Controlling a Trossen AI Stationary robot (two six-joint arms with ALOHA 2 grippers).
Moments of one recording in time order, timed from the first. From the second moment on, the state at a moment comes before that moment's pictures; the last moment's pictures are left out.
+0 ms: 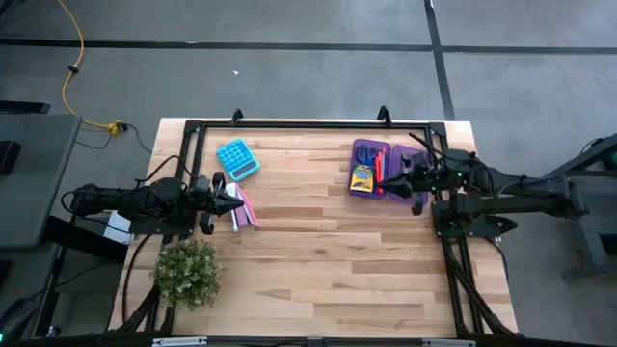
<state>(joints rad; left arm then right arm) 0.07 0.03 0.01 0.01 -0.01 -0.30 -0.16 0.62 0.55 -0.03 -0.23 0.34</state>
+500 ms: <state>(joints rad) 0.07 0.03 0.01 0.01 -0.01 -0.30 0.03 0.19 0.10 0.18 -0.03 0.36</state>
